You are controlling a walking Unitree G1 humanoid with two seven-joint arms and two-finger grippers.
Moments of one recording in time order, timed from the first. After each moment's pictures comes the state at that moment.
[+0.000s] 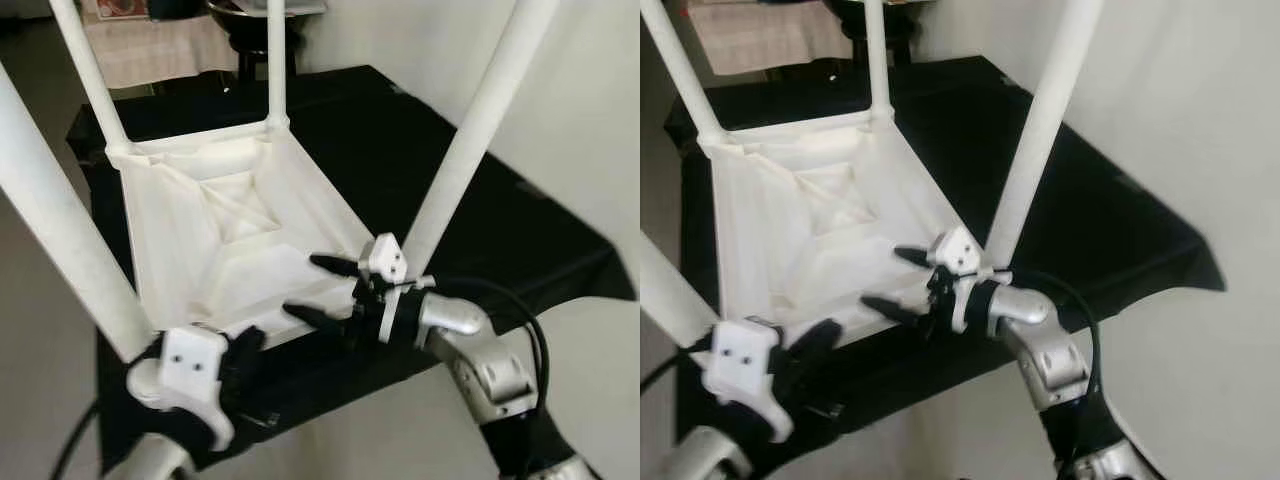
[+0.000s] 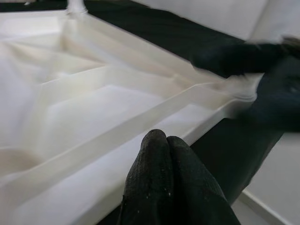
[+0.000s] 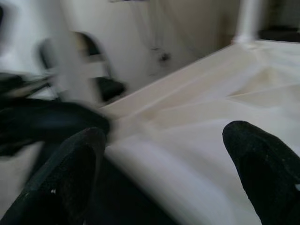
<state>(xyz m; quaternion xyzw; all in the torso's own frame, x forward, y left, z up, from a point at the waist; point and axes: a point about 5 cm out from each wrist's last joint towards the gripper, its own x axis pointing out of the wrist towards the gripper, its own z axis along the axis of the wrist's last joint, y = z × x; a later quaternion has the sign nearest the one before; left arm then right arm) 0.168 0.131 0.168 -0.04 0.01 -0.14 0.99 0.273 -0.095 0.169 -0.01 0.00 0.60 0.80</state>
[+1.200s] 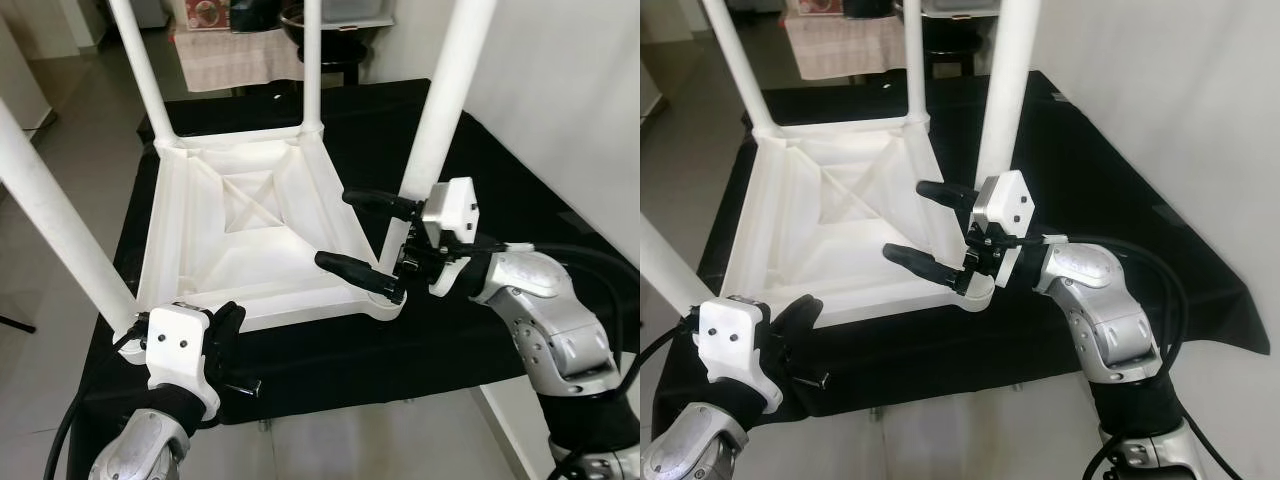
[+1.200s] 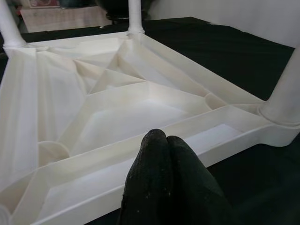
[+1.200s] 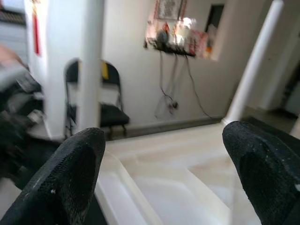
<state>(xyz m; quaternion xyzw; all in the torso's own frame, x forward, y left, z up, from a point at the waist) 0.188 0.146 0.173 -0.01 -0.03 -0.08 1.00 0.279 -0.125 0.258 -0.10 -0.15 0.55 0.82</state>
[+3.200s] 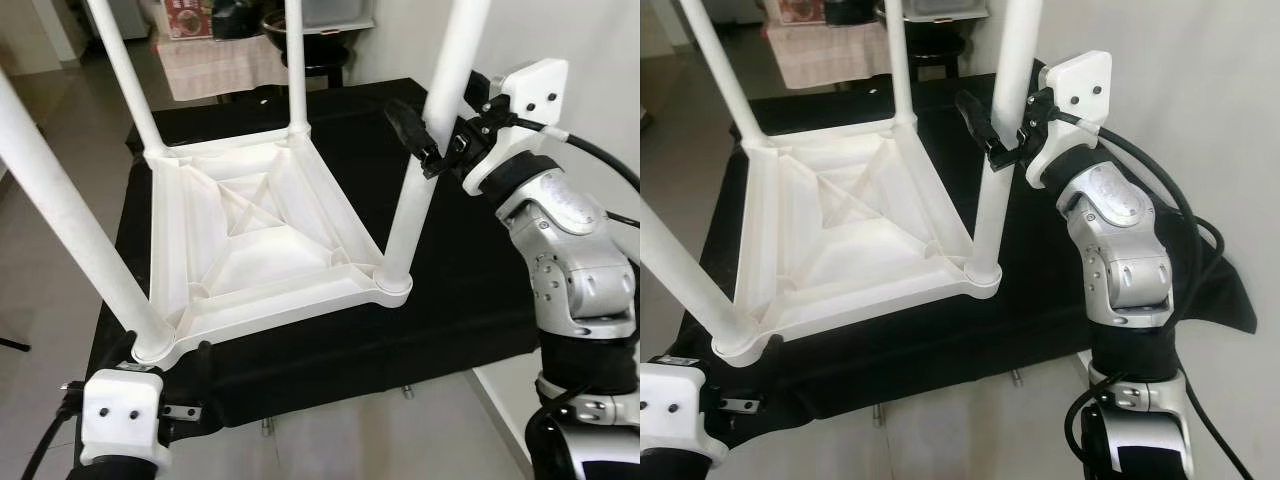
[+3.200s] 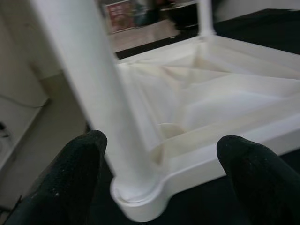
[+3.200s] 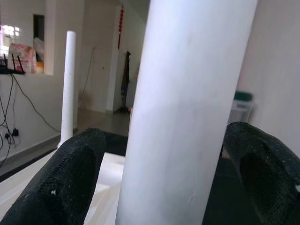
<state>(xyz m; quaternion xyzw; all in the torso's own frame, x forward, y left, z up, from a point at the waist) 0.139 0.183 0.171 0.09 -0.06 0.10 0.99 0.322 -0.164 0.321 -0.07 -0.21 0.20 0.95</state>
